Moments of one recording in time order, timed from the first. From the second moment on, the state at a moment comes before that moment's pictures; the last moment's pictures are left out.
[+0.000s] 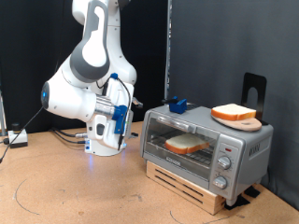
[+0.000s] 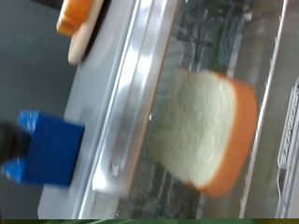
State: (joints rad) arm -0.56 -0.03 0.08 -2.48 0.95 1.55 -0.57
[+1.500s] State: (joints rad) arm -0.51 0.27 0.15 -2.13 1.03 1.49 -0.36
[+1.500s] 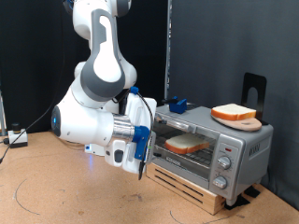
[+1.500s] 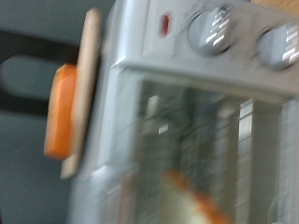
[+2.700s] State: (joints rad) arm -0.41 0.58 0.17 -1.84 1.02 1.61 -0.28
